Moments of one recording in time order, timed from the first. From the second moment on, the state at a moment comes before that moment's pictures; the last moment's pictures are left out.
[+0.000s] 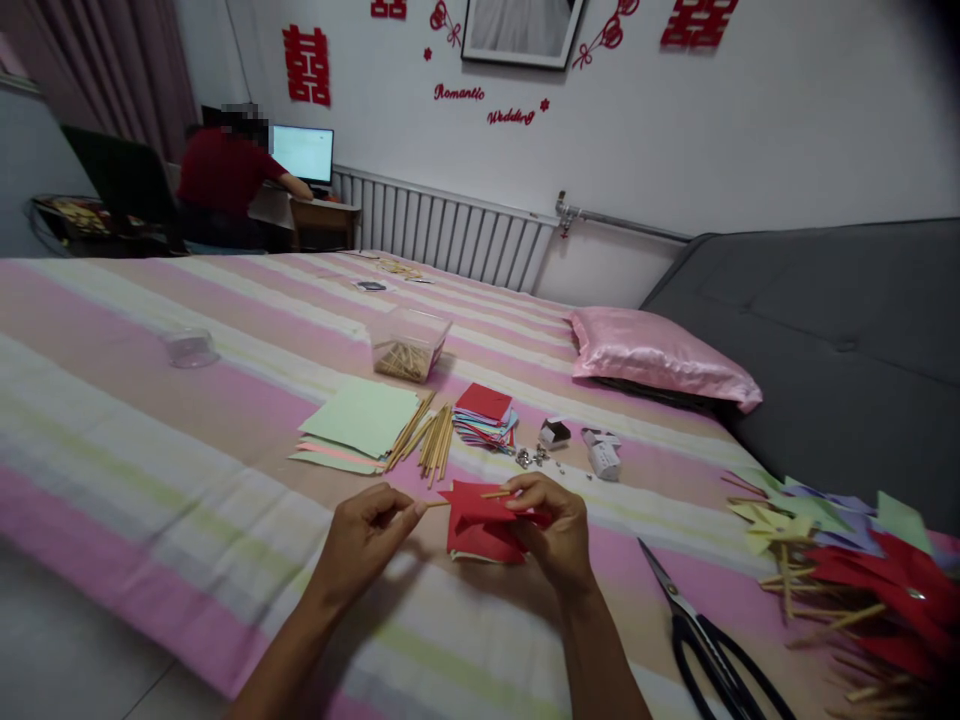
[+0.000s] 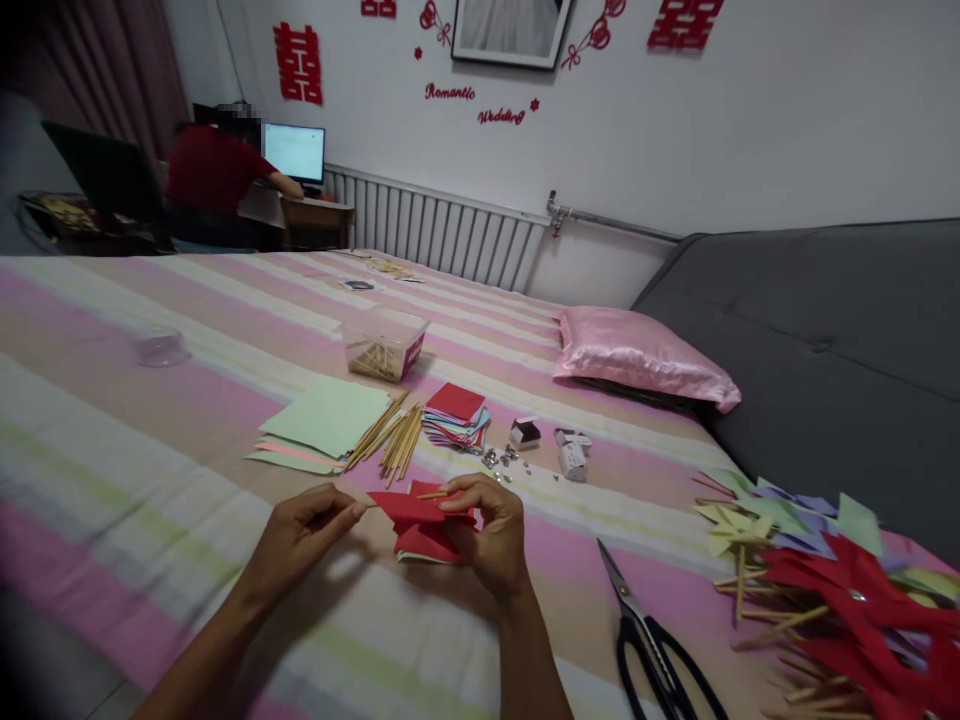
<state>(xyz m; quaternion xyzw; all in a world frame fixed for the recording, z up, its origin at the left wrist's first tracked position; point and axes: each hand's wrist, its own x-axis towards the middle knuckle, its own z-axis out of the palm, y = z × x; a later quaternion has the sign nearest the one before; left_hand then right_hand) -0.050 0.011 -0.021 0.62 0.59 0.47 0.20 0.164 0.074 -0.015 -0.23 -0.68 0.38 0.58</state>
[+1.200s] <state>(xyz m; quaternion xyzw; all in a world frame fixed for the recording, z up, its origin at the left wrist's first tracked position) -0.049 0.006 -0.014 0.64 0.58 0.50 0.10 0.163 0.073 -0.014 -0.24 -0.67 0.37 0.60</state>
